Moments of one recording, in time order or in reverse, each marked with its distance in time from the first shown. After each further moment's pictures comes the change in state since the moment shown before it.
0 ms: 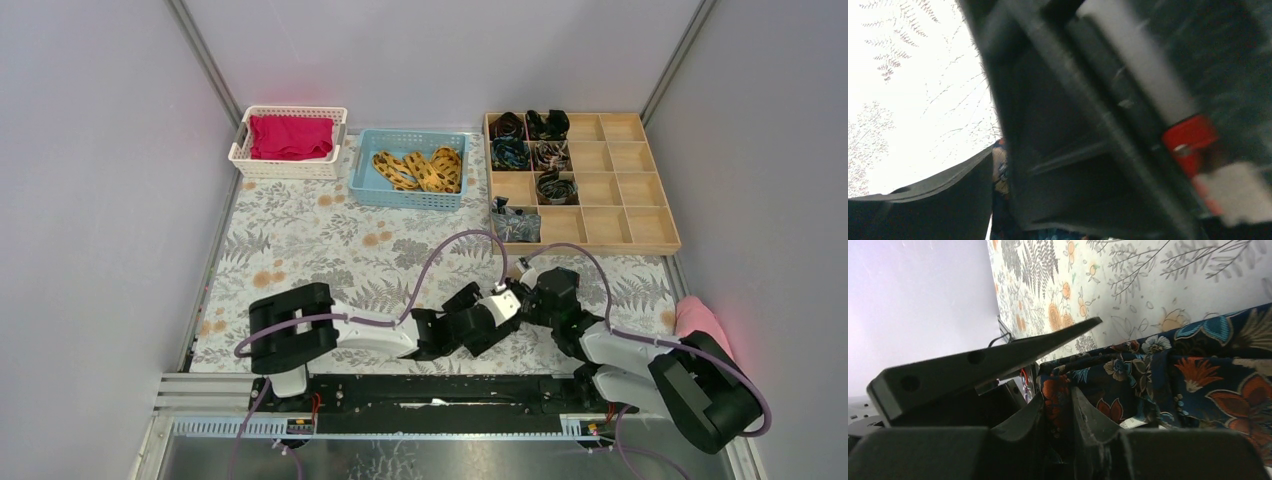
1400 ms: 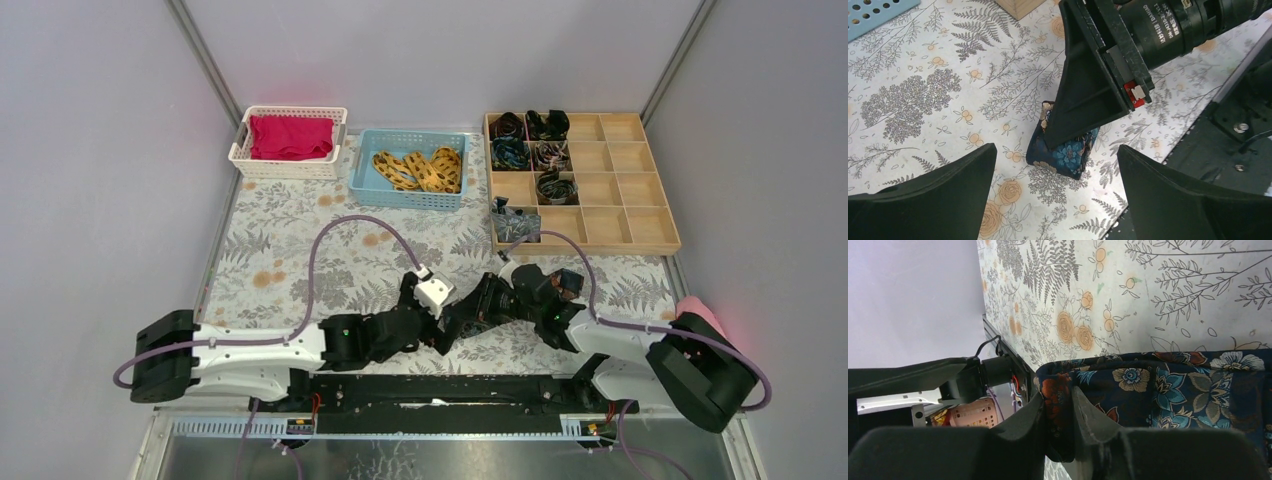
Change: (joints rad) left arm -0.024 -0.678 -0.304 -0.066 -0.036 -0.192; right arm 0.183 0.050 0.153 -0.104 0.208 -0.041
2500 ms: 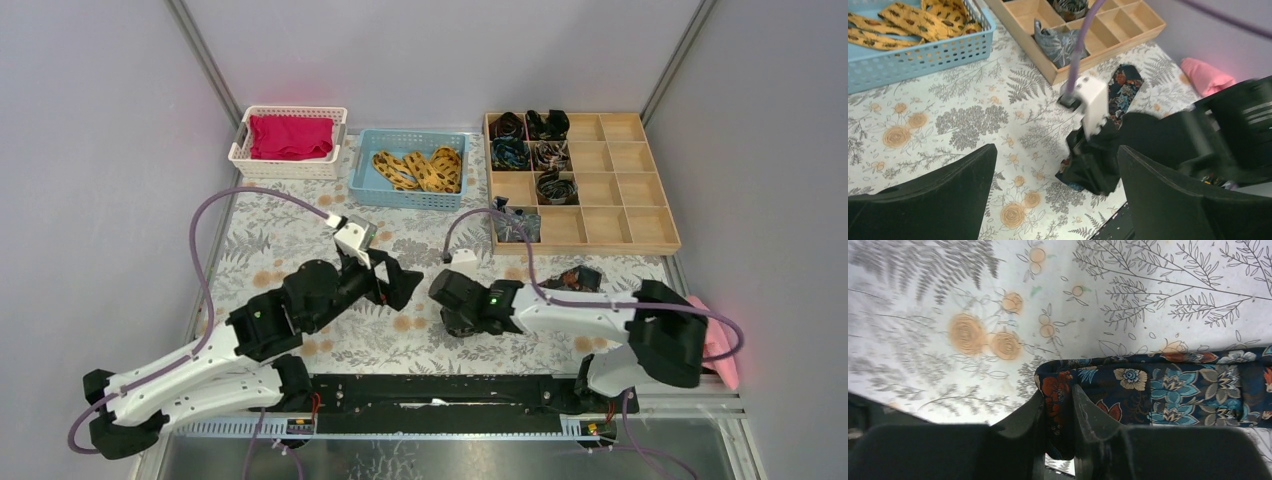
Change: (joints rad) left arm 0.277 -0.378 0.223 -0.368 0.140 -0.066; right arm 0.406 0.341 0.603 -0.855 0.689 -0.283
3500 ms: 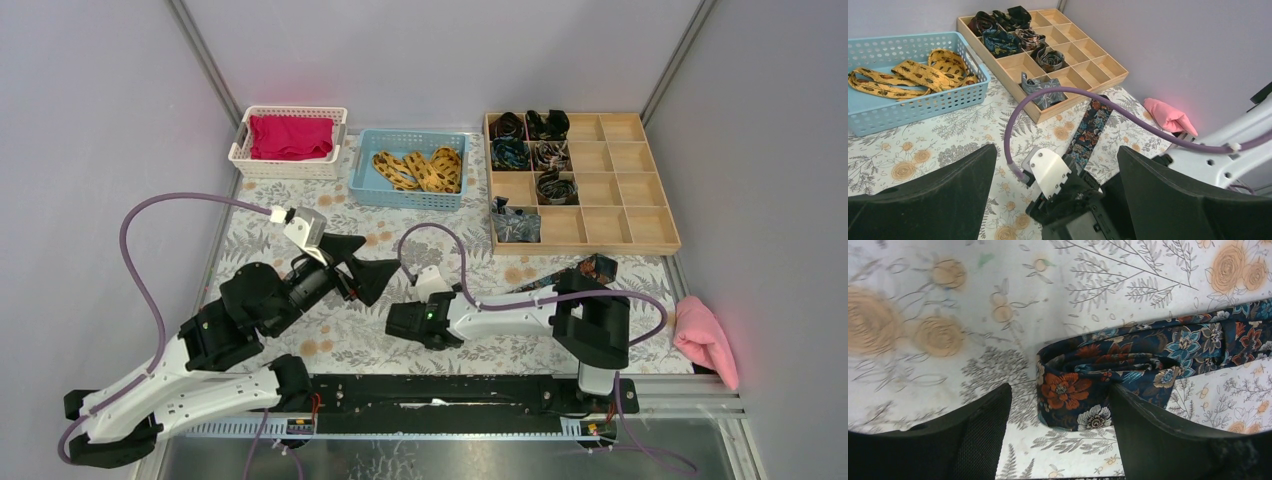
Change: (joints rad) left arm 0.000 -0.111 0.127 -0.060 0.008 0.032; right arm 0.183 0.312 0.316 -0.430 0.287 0.051
